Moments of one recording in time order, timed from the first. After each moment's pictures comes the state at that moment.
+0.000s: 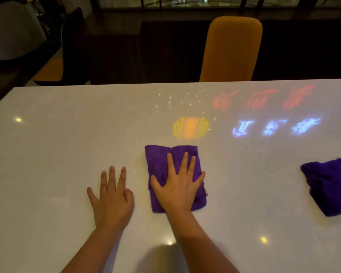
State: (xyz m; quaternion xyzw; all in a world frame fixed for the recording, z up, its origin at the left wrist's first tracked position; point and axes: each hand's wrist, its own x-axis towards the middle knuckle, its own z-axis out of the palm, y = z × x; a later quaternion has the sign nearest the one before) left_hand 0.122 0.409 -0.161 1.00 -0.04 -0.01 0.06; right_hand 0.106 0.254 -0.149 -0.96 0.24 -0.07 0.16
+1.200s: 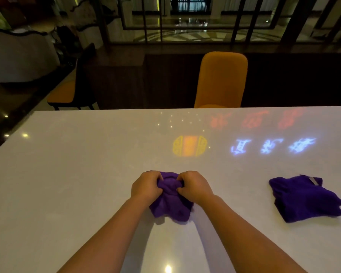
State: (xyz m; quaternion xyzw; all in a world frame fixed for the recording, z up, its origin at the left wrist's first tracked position) left_hand 0.123 0.311 -0.041 0.95 -0.14 -0.14 0.25; right_hand 0.080 0.158 -0.045 -0.96 0.05 0.09 0.26
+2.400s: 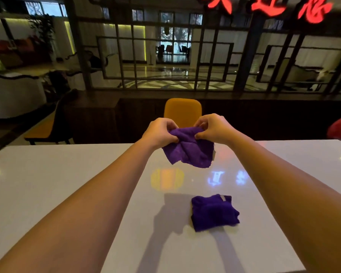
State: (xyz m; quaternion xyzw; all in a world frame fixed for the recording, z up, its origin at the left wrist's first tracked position) left_hand 0.045 0.072 0.217 0.85 -0.30 -0.04 0.43; right_hand -0.020 -0.104 0.236 -0.95 0.04 -0.11 0.28
